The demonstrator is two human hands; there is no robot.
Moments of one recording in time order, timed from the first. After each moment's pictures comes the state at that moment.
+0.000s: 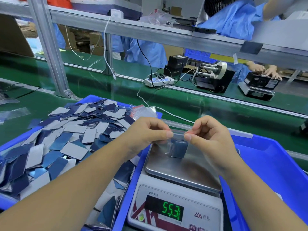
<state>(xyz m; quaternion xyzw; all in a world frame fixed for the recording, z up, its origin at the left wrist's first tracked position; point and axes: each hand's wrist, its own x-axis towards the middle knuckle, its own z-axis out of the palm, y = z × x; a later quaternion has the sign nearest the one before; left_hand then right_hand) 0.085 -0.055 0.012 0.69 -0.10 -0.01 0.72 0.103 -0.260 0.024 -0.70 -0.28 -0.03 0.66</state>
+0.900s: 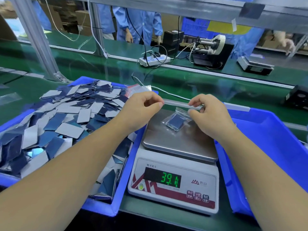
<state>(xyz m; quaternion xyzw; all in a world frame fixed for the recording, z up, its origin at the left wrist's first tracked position) 0.094 -0.054 -0.002 0.82 -0.06 0.13 0.55 0.124 -0.276 0.011 -0.92 -0.16 -0.13 0.34</state>
